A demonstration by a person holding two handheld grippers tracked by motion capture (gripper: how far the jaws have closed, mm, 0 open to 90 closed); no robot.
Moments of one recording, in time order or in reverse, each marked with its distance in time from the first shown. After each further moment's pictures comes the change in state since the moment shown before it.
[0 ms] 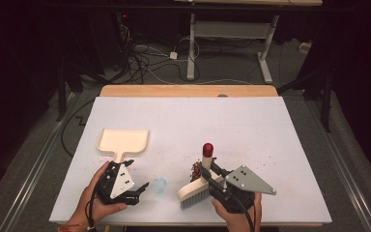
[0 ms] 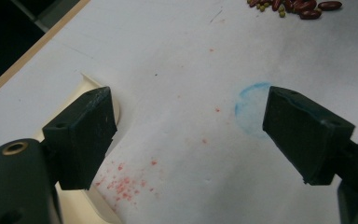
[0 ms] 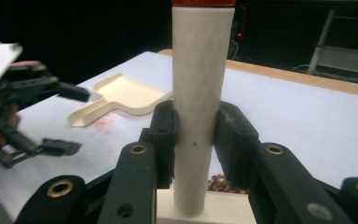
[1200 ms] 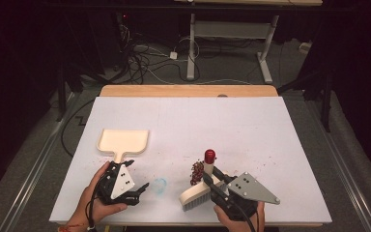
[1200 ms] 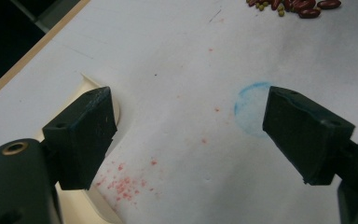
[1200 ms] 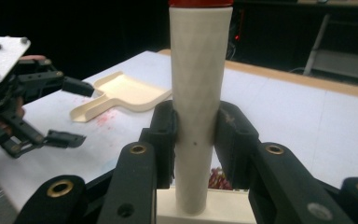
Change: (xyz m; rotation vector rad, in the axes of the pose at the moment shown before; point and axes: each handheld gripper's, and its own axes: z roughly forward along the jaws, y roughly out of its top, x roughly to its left) left arm -0.001 0.001 0.000 0.004 0.002 0.008; right arm 0.009 -0.007 -0.013 -0.016 -0.012 -0.024
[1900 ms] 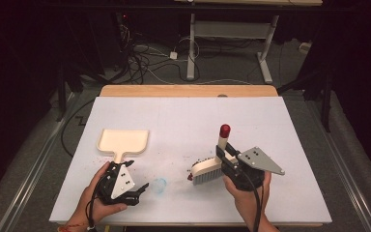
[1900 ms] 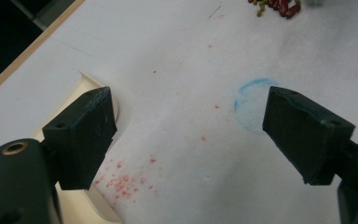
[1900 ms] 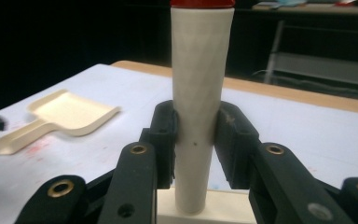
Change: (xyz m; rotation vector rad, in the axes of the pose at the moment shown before) left arm 0.000 -0.001 0.001 0.008 -0.003 0.003; right arm -0.054 0.013 0.027 -0.016 -0.099 0.043
